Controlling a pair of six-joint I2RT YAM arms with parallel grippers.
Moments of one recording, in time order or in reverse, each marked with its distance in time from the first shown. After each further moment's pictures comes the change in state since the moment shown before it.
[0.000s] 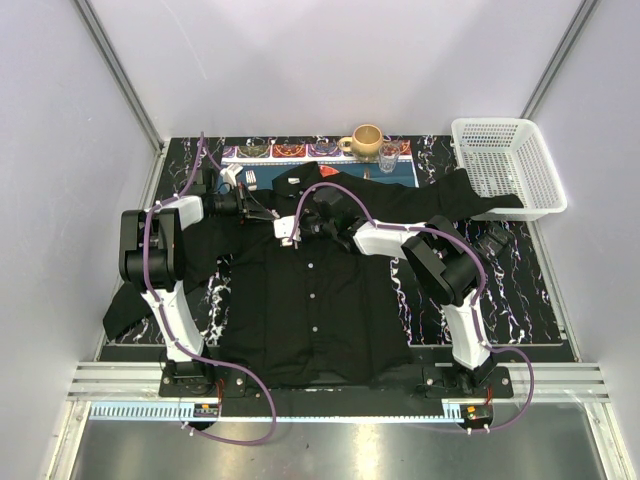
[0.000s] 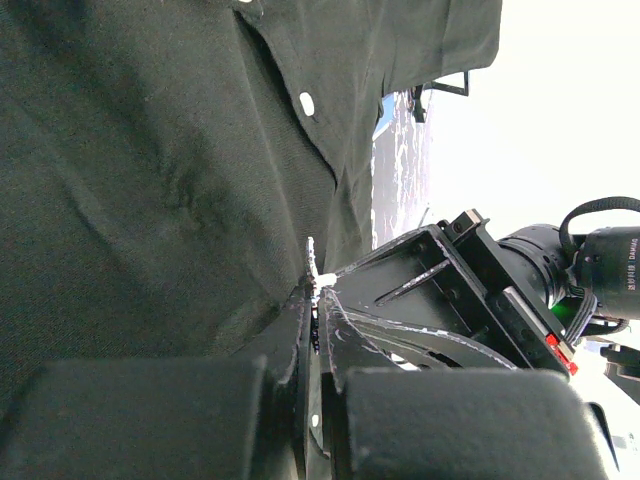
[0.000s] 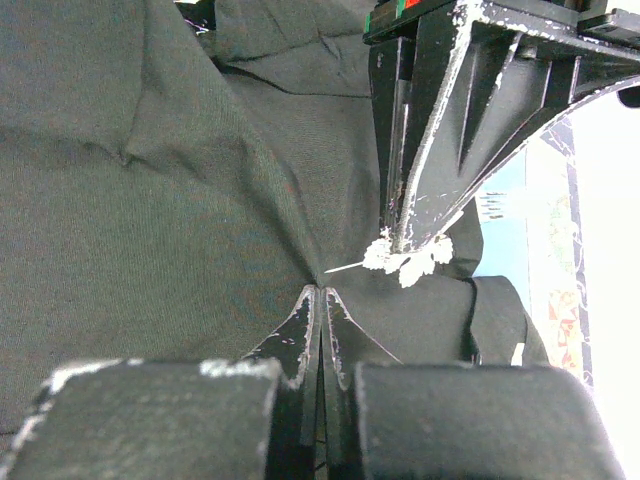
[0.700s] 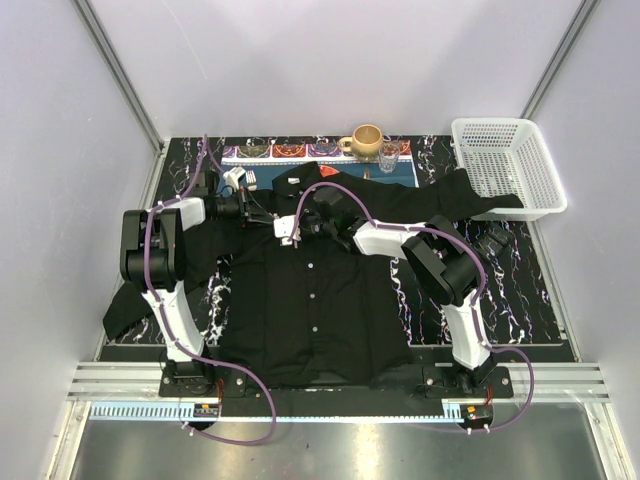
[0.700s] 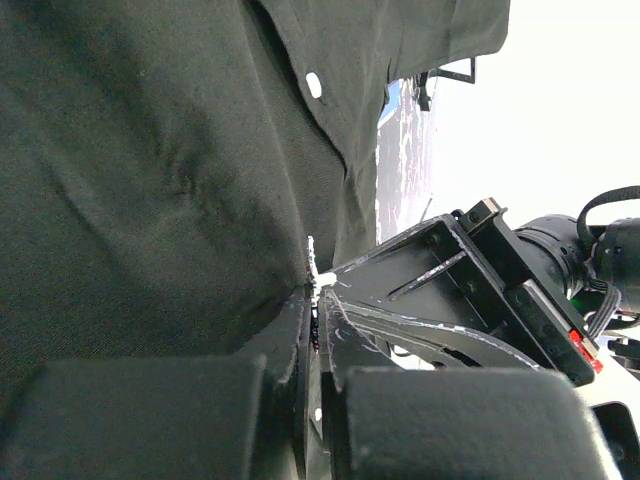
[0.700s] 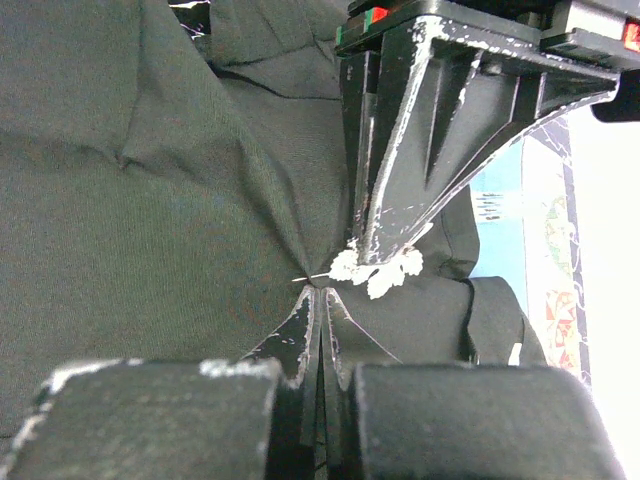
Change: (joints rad) left arm -0.014 0.000 -0.019 -0.006 0.001 0.019; right arm 0.000 0.000 0.000 0.010 0.001 0.007
